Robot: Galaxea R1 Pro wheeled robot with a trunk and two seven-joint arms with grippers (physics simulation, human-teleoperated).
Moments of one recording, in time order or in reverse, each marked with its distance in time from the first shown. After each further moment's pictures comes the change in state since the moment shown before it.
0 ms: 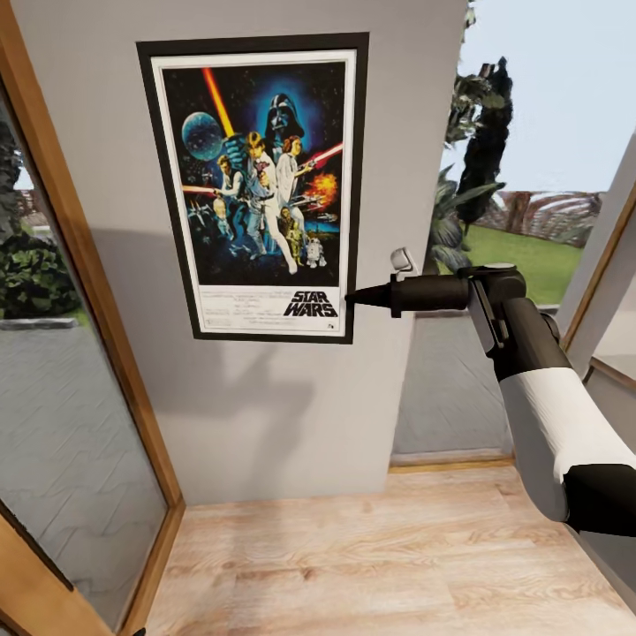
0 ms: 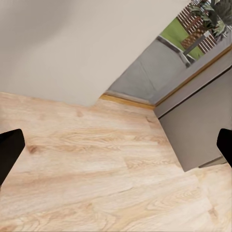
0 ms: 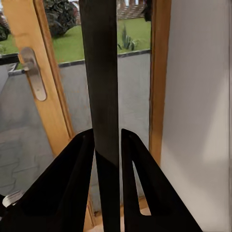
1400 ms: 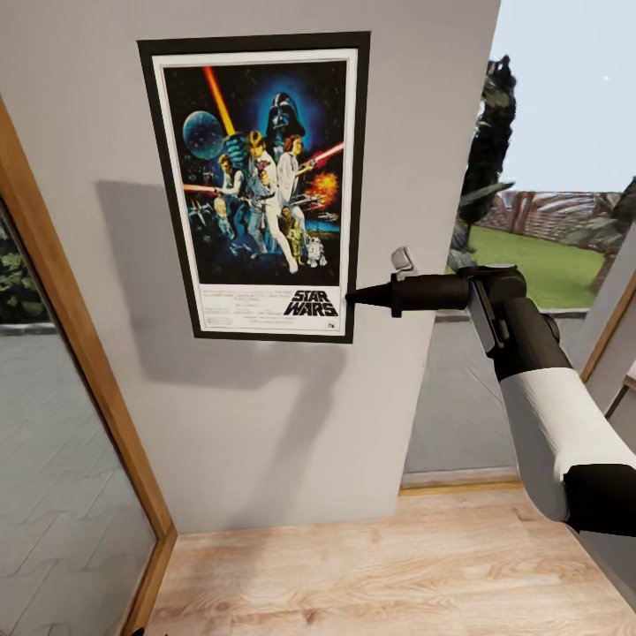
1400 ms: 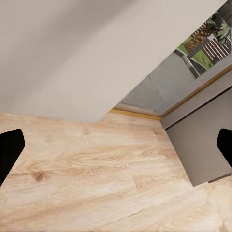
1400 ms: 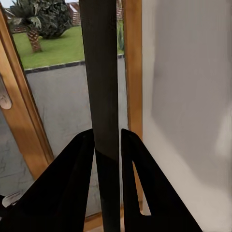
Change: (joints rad) left arm 0.000 0.005 0.000 0.000 0.000 0.000 0.001; right arm 0.000 0.000 -0.003 0.000 -0.001 0.000 -0.001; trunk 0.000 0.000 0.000
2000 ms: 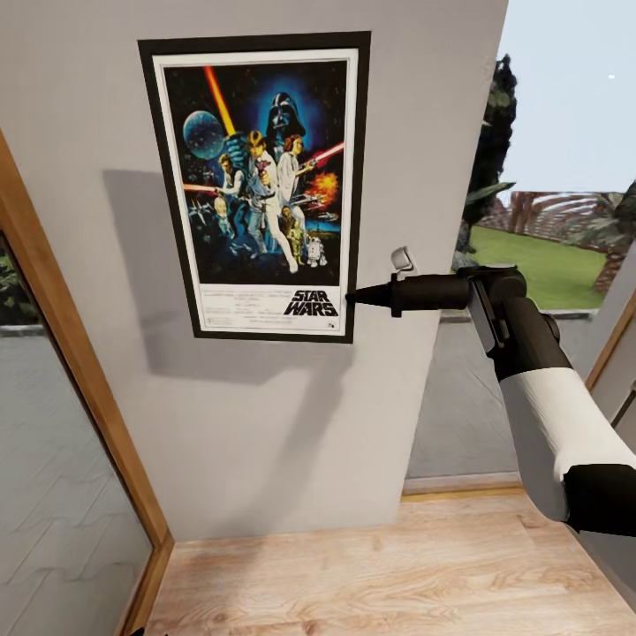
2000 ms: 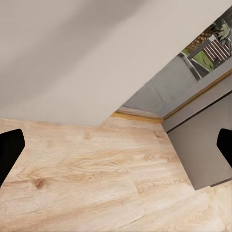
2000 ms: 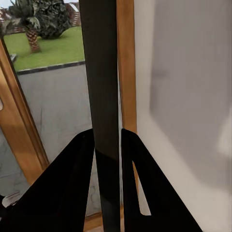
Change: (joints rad) left arm -0.001 0.000 0.000 0.000 0.000 0.000 0.000; right arm 0.000 0.000 -0.001 0.000 0.000 0.000 0.000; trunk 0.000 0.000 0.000
